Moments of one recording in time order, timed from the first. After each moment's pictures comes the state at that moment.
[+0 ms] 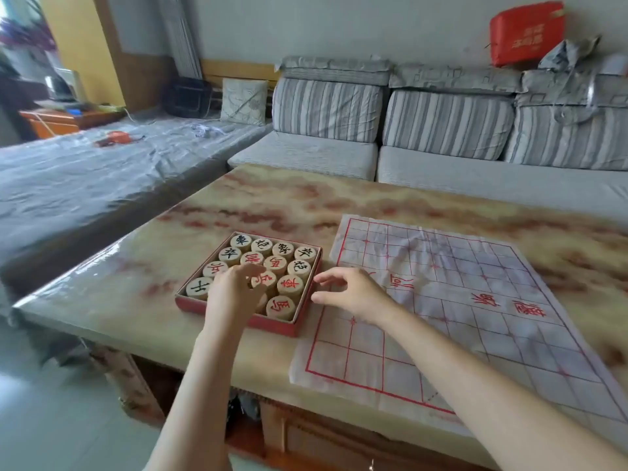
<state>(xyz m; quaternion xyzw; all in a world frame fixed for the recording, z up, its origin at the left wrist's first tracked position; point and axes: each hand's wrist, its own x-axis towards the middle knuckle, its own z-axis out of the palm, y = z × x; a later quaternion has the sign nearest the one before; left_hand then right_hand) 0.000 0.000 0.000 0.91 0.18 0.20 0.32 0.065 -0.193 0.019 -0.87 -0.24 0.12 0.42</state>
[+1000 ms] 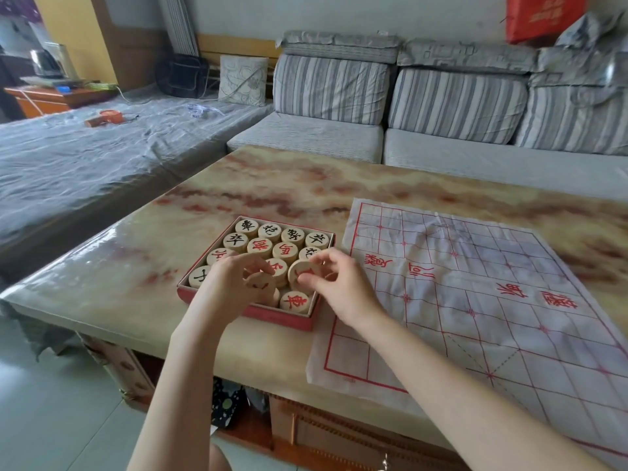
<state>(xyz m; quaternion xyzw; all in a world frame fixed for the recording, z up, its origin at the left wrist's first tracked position) -0.009 0.030 0.003 0.93 0.11 0.15 0.33 0.045 -0.142 0.007 -0.83 -0.21 0.03 0.52</state>
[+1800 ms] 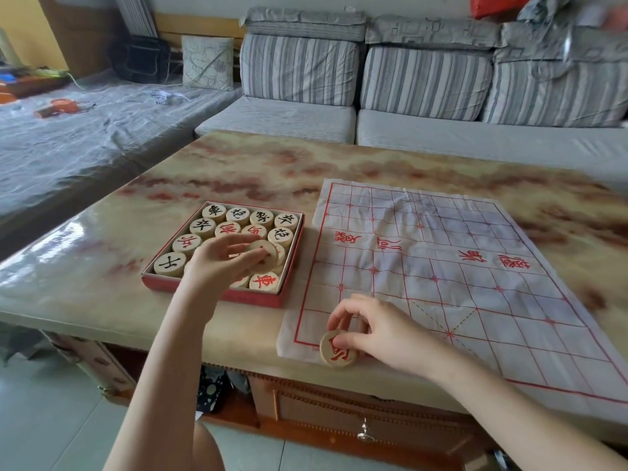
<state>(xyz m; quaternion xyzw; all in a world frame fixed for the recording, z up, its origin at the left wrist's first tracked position) -0.010 -0.003 0.006 0.72 0.12 0.11 0.67 -0.009 -0.251 -0.002 -0.88 -0.28 0.16 0.34</state>
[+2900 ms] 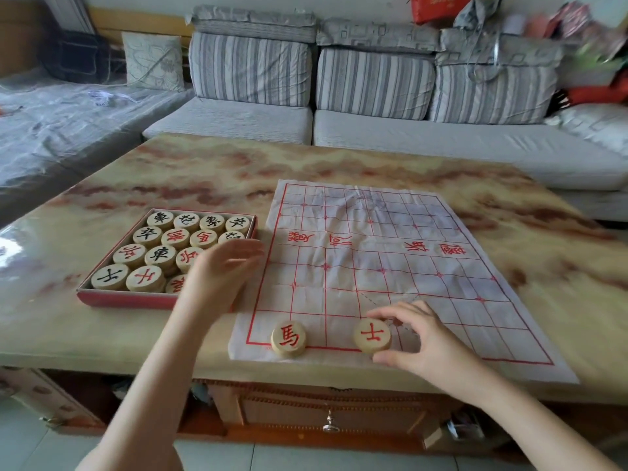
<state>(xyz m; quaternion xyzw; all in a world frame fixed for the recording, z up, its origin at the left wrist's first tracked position) -0.015 -0.071 0.021 0.83 0.04 0.13 0.55 -0.041 -0.357 -0.005 -0.91 -0.17 0.09 0.36</state>
